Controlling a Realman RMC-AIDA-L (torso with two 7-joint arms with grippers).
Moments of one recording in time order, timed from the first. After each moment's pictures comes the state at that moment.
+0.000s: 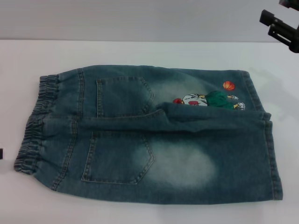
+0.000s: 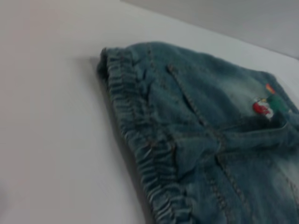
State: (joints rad) left arm -0.31 -1.78 0.62 0.75 2.17 1.70 -2.00; right arm 0.21 2.07 -1.09 -1.14 -1.31 -1.13 1.24
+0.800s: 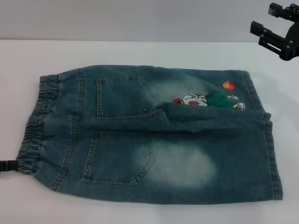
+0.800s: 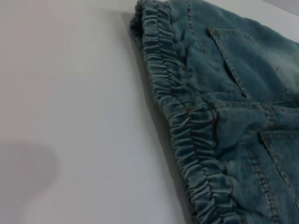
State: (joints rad) left arm -0.33 -1.86 0.62 0.75 2.31 1.58 -2.04; right arm 0.24 2.07 -1.09 -1.12 -1.38 -1.12 1.24
